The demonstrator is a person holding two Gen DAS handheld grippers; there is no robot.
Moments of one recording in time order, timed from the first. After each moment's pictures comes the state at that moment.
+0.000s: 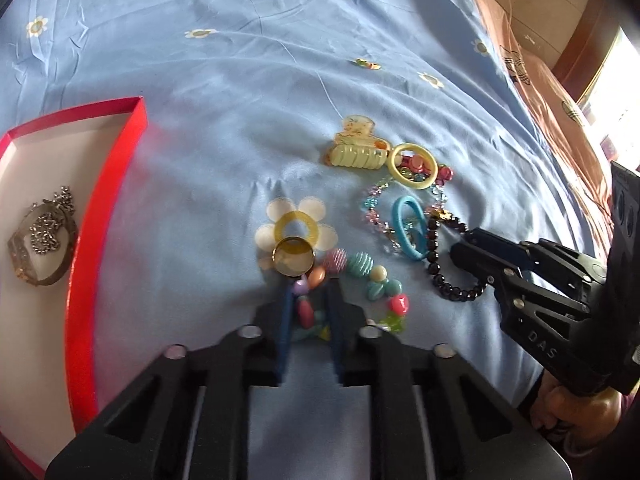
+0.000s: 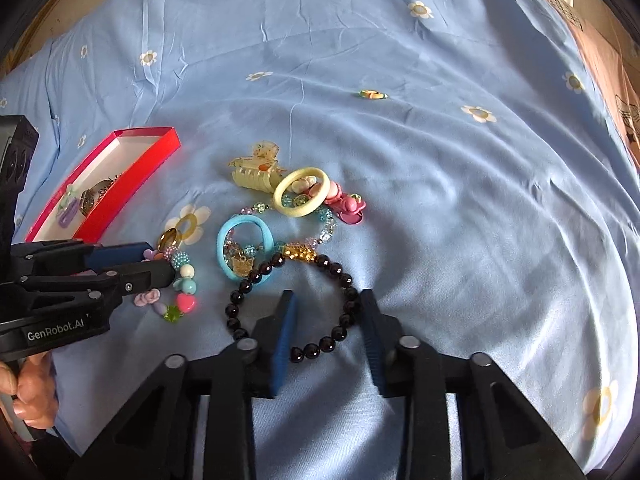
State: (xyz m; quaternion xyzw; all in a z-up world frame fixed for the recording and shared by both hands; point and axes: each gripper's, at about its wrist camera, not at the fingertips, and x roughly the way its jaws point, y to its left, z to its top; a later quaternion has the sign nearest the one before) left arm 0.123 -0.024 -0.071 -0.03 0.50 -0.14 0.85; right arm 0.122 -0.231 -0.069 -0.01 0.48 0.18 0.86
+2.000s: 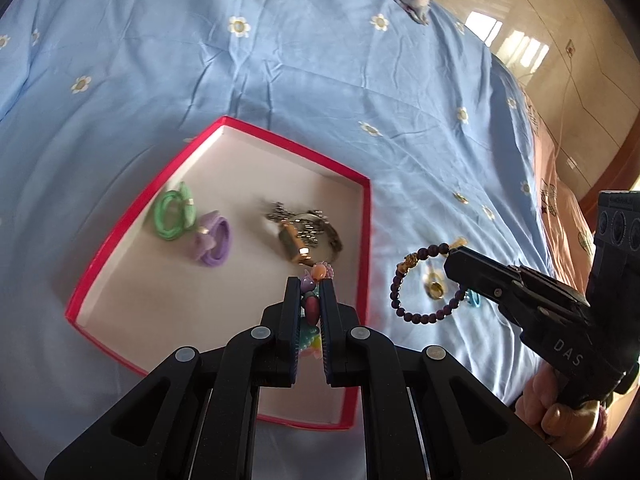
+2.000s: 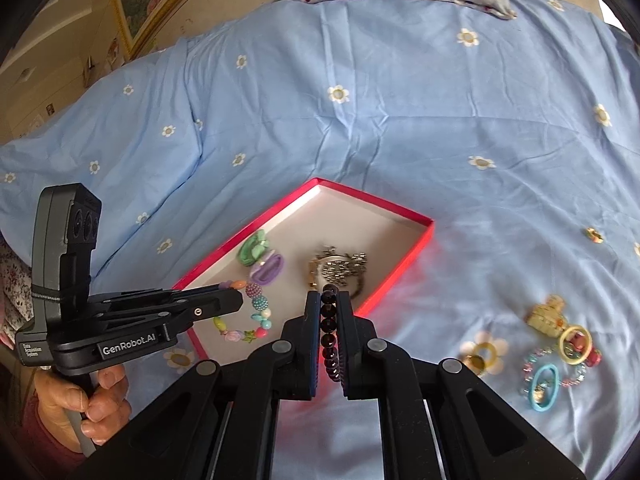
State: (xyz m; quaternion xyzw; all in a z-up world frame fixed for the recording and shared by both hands) left arm 0.035 0.175 -0.002 -0.18 0.41 -0.02 0.89; right arm 0.099 -0.057 0.038 0.02 0.40 0.41 0.82
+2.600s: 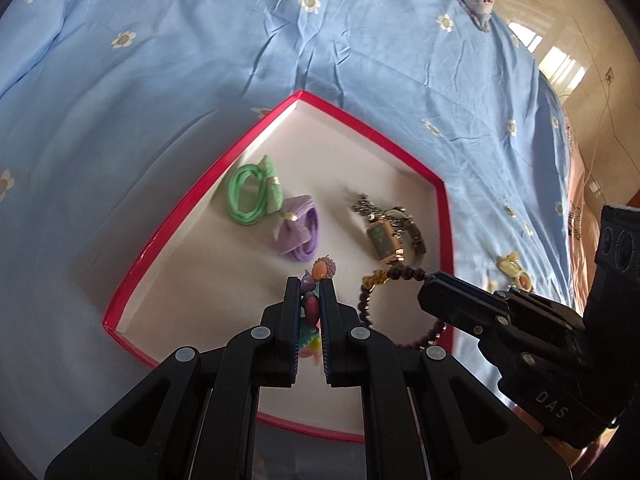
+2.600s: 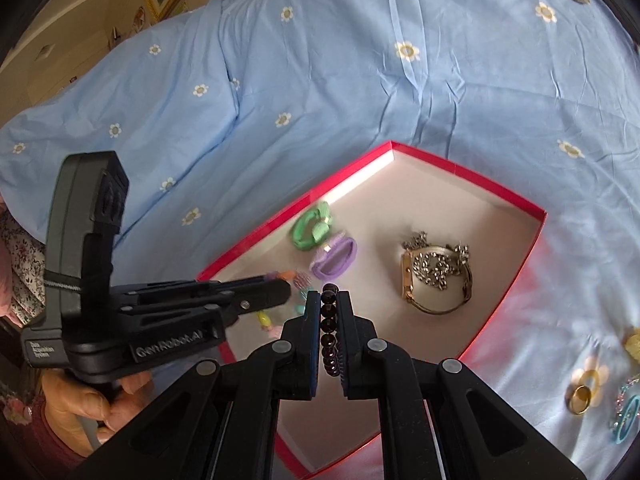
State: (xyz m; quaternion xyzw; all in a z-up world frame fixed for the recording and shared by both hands) left arm 0.045 0.231 -0.047 -0.22 0.44 0.03 0.87; right arm 0.095 0.031 0.002 0.00 0.44 0.46 0.77
